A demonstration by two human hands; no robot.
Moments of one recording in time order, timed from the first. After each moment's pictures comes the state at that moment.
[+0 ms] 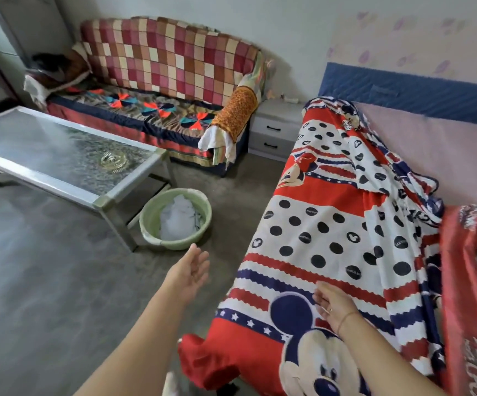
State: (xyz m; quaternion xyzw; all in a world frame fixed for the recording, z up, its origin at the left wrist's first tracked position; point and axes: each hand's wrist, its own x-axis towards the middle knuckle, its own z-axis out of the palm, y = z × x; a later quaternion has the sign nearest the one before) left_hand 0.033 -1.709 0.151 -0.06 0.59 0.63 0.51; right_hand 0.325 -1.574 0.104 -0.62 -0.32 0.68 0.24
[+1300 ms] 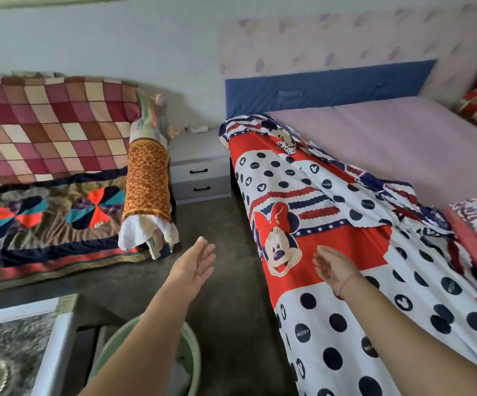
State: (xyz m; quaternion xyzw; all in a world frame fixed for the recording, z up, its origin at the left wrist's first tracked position) left_hand -0.302 -1.183 0.201 0.16 0.57 0.44 0.67; right_hand 0.012 -1.183 0.171 -0.64 -0.18 0.59 0.46
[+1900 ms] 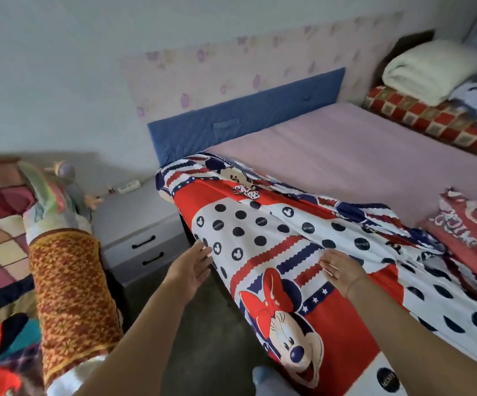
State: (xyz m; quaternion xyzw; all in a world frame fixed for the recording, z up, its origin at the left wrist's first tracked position) left_hand -0.274 -0.789 0.217 0.30 0.54 0.30 0.73; right_hand 0.031 -0.909 0.182 -0.66 -0.02 0.50 0.56
